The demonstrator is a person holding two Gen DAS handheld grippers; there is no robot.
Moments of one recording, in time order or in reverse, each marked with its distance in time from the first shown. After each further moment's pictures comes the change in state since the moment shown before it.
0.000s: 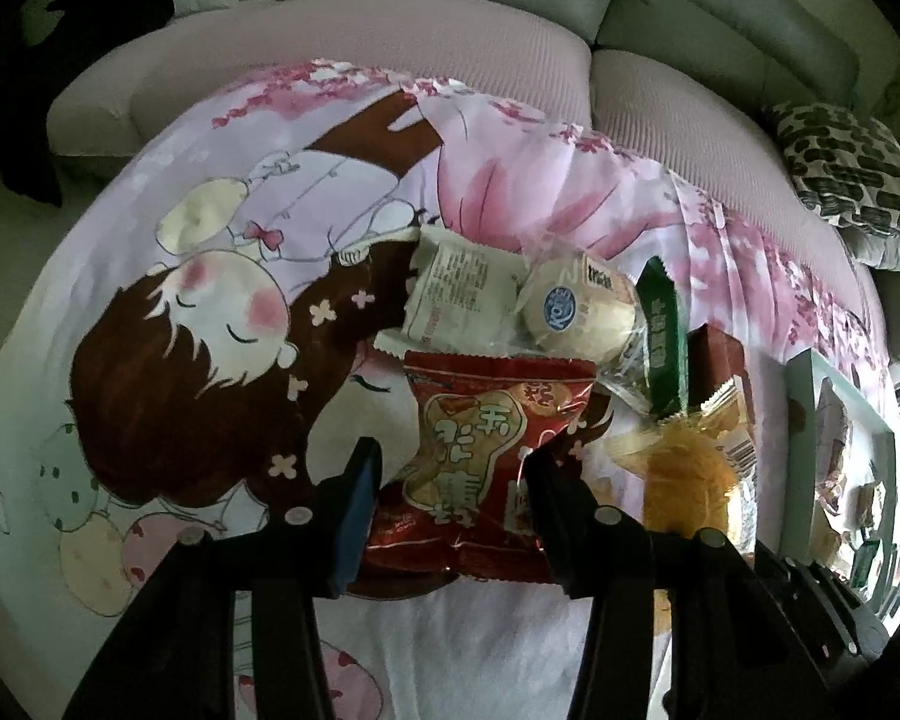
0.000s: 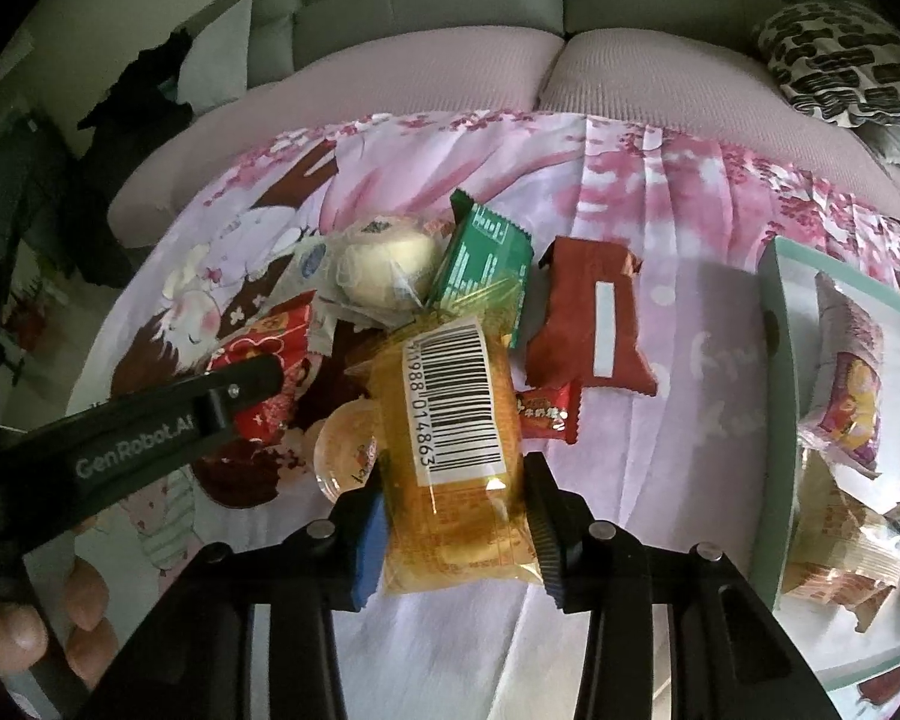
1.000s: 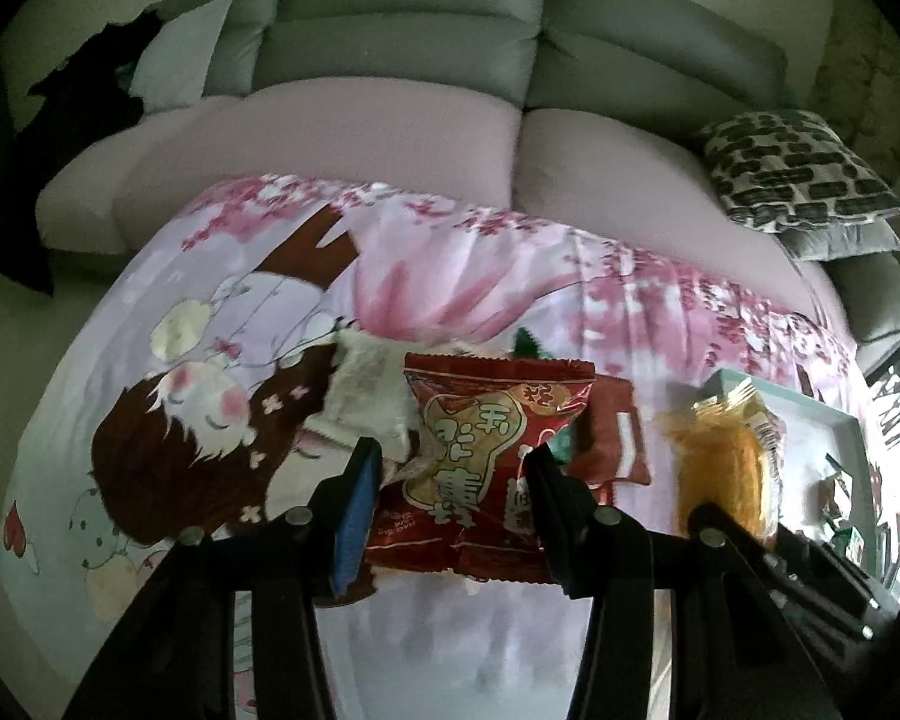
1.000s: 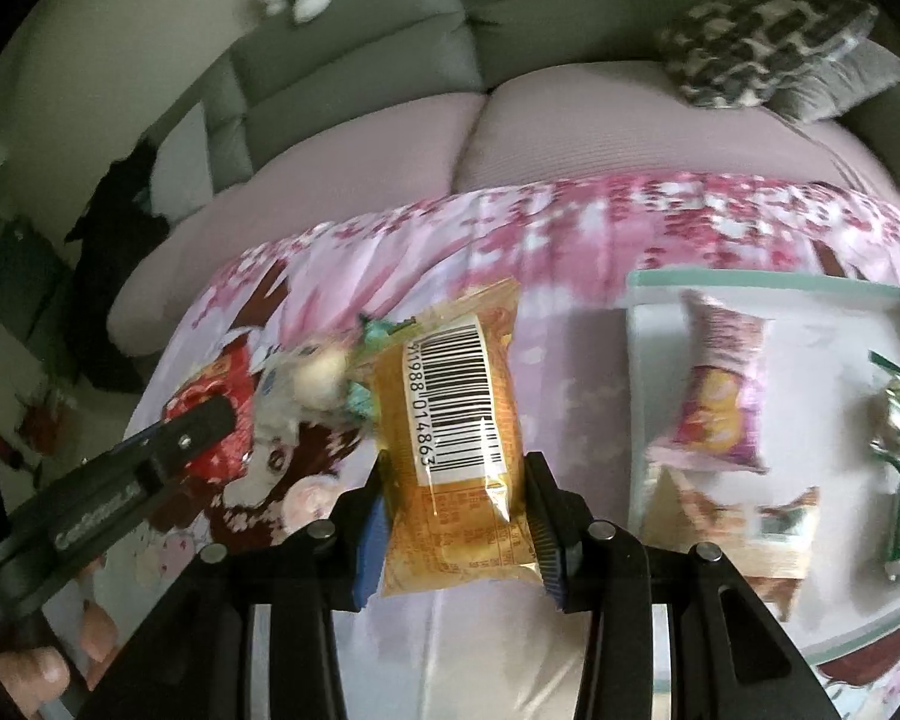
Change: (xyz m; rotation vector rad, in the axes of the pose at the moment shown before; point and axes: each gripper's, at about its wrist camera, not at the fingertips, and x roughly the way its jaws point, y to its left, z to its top) left arm -0.056 -0.059 -0.001 0.131 -0.180 -0.024; right arm -0.063 -0.071 0.006 0.201 -0.148 0.018
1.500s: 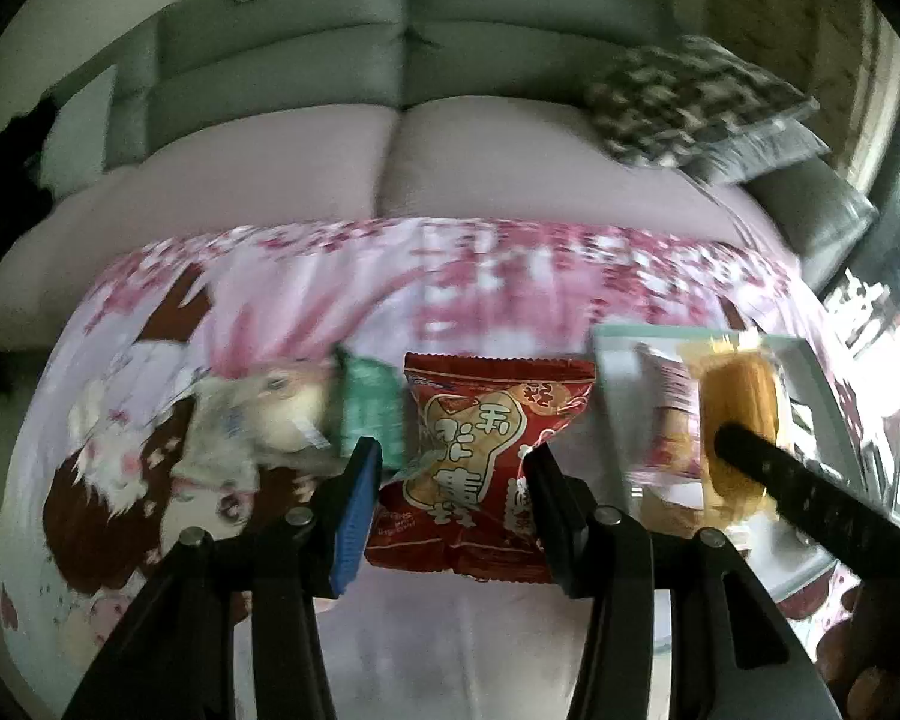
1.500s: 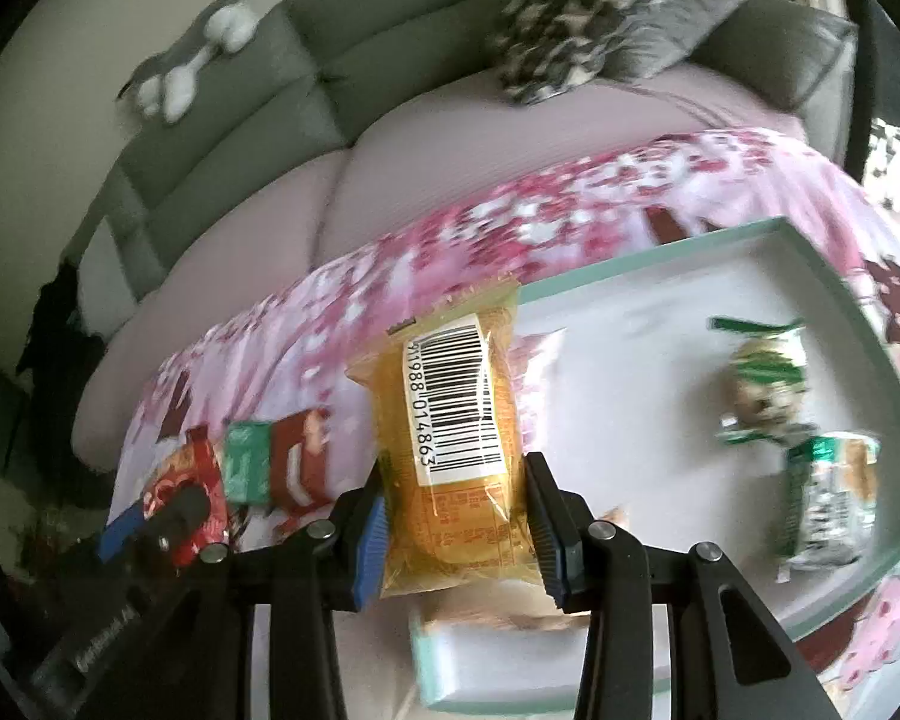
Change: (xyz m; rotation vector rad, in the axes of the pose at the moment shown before) left arm 0.005 -0.100 -0.008 0.242 -0.005 -0.093; right arm -0.034 -0.110 0.013 0.263 -0.076 -0.104
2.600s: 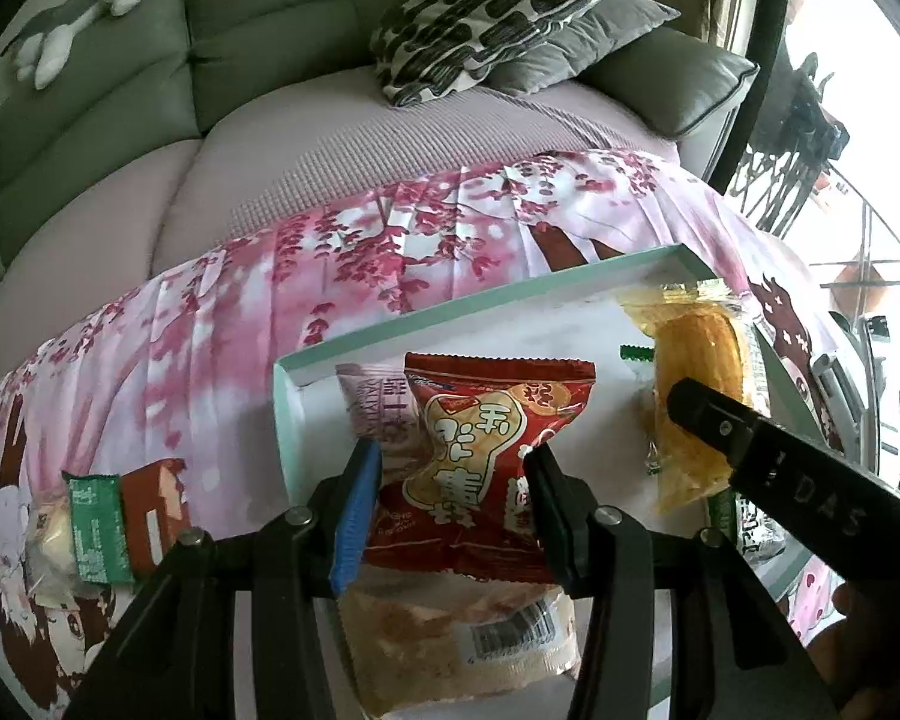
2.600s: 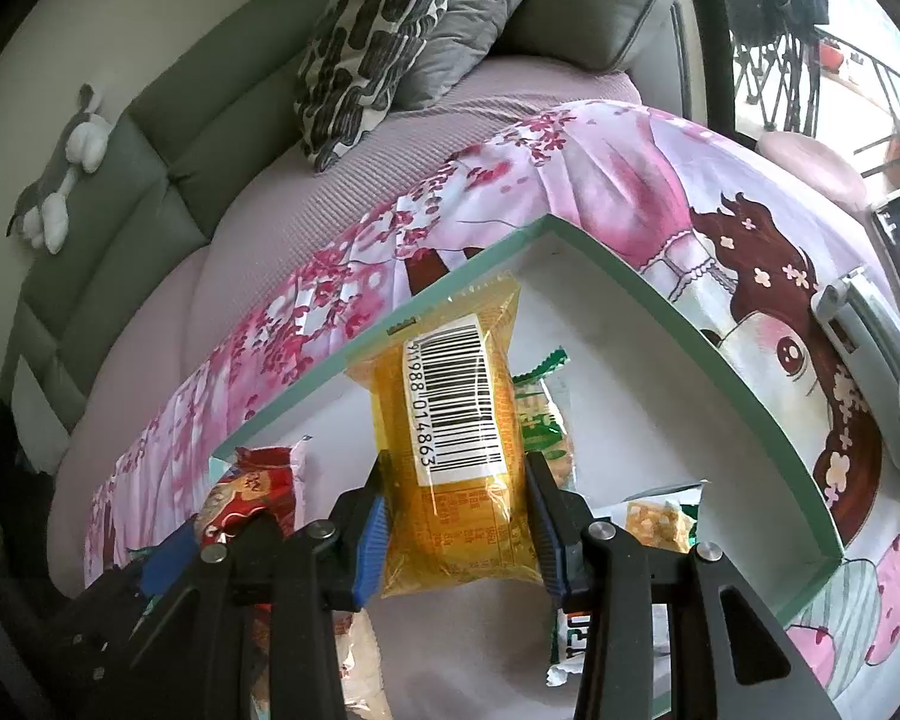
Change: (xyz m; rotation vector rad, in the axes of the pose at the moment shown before) left arm 0.065 -0.162 0.017 0.303 0.072 -0.155; right arm -0.007 -0.119 0.025 0.267 -0.072 -0.147
